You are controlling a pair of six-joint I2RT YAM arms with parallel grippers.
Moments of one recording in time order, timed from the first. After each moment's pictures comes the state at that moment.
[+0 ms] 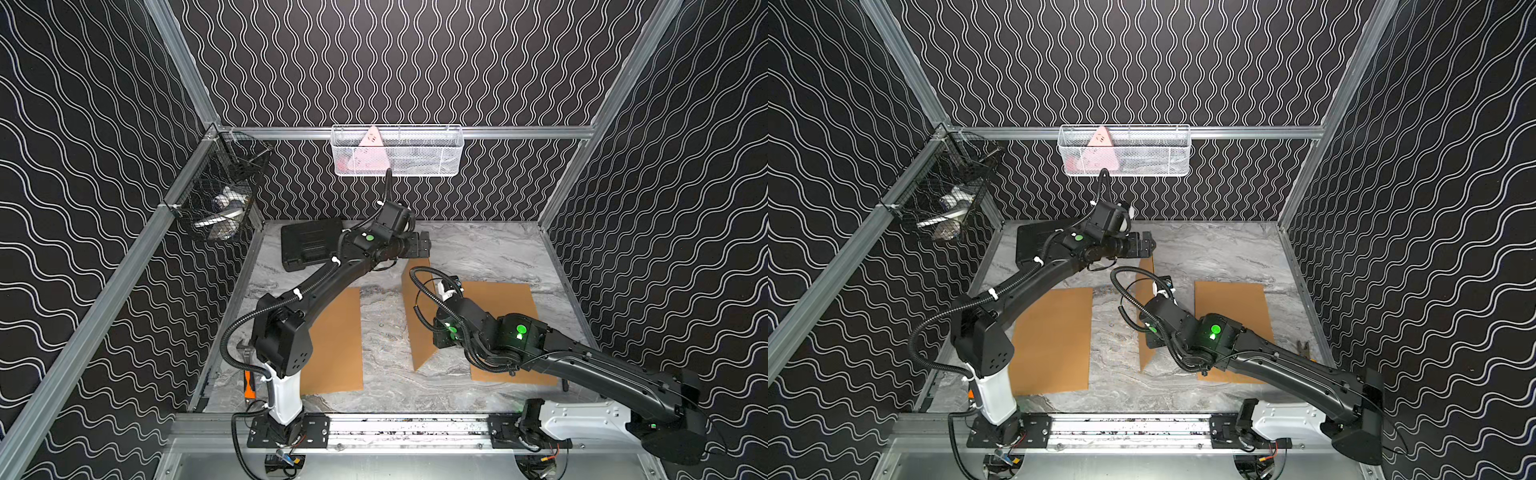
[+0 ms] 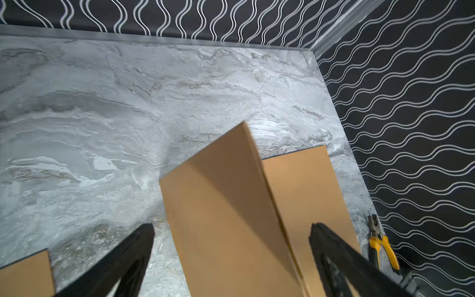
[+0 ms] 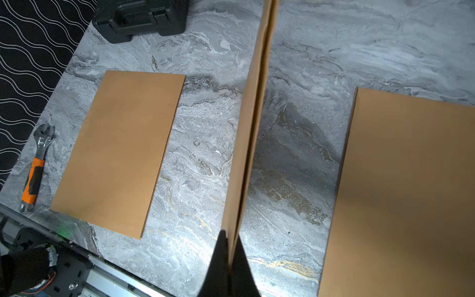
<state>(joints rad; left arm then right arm) -0.57 1.89 1.83 -0.64 0.05 -0.52 1.10 1.17 1.12 -0.84 0.44 0.71</state>
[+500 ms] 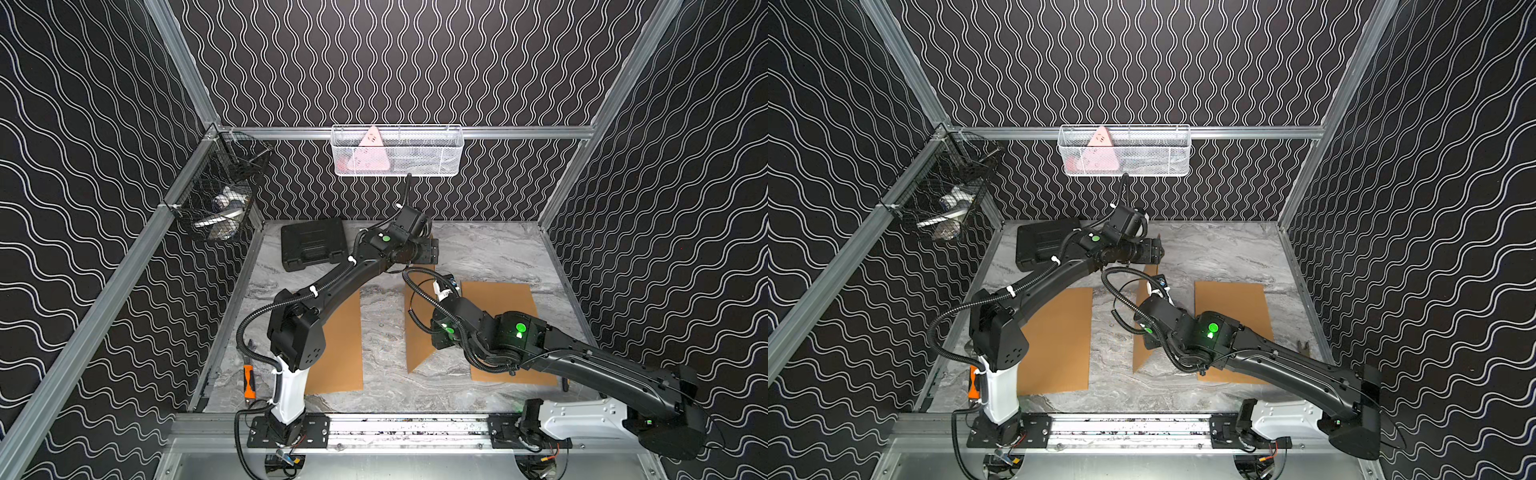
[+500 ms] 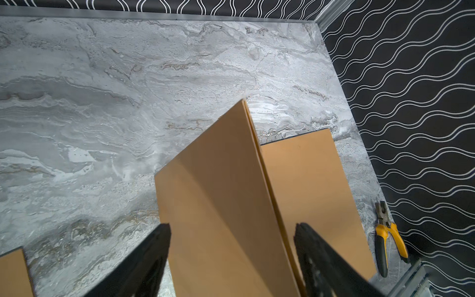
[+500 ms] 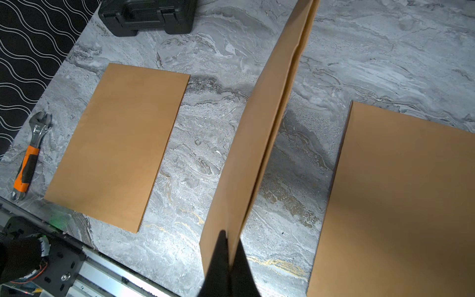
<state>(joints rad) -0.62 1.97 1.92 -0.72 0.02 -0.52 1.13 1.19 1.18 -0.89 0.46 0.66</state>
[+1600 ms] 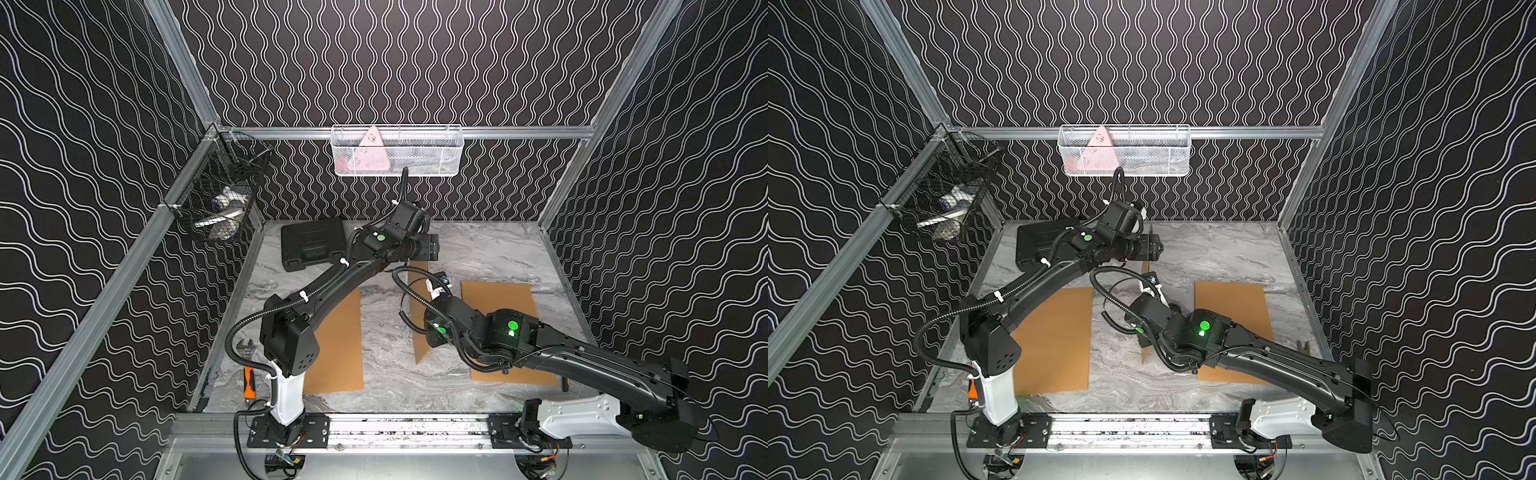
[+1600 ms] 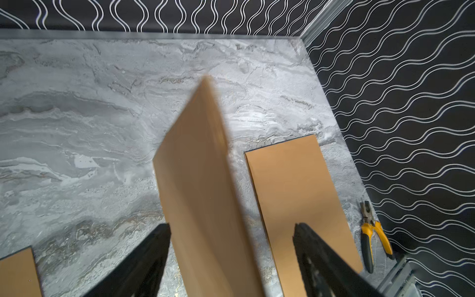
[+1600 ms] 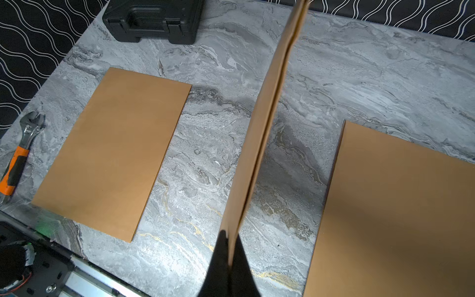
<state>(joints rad) -0.63 1.91 1.92 -0.71 0.02 -0.53 1.16 1.25 1.24 -0.89 0.53 0.63</state>
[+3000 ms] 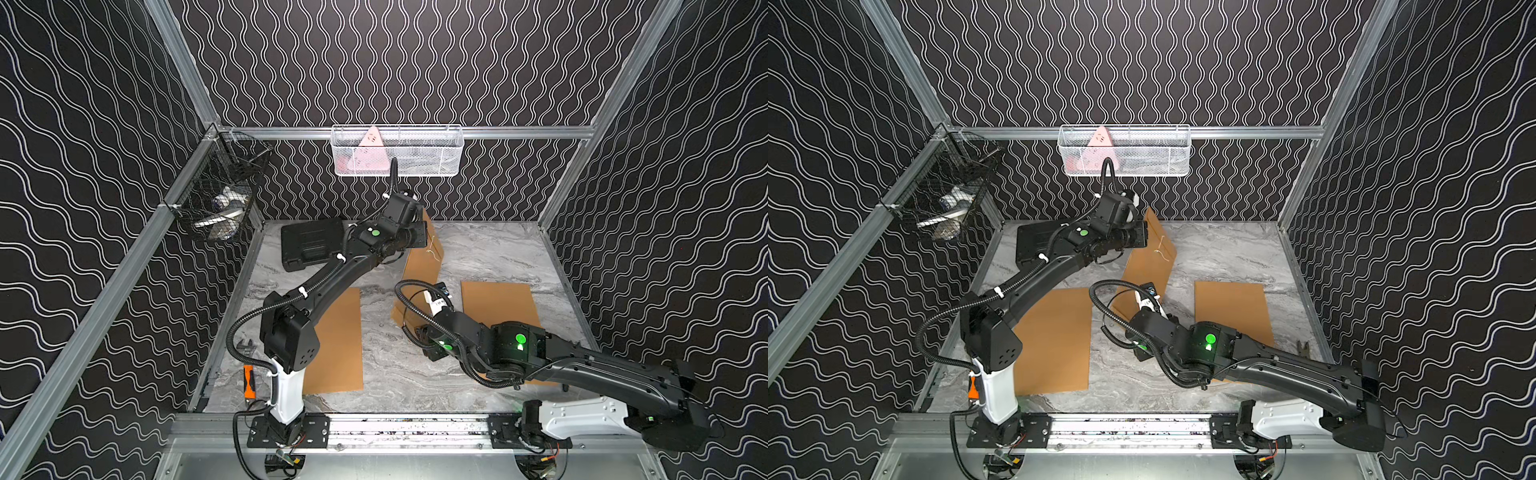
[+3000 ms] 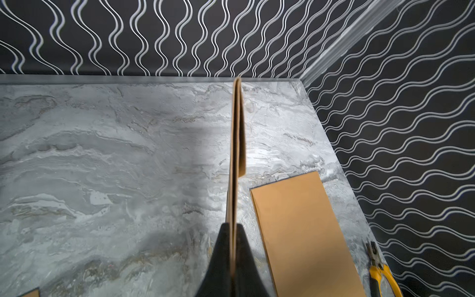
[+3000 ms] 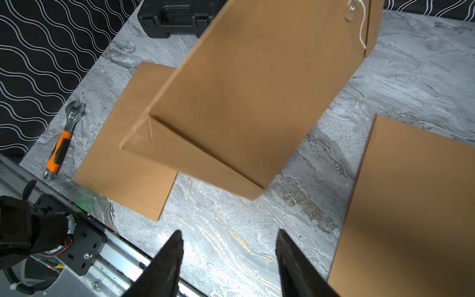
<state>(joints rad) -0.56 1.91 1.91 -0.57 -0.01 -0.52 1.26 1.18 1.18 -0.86 0.51 0.69</state>
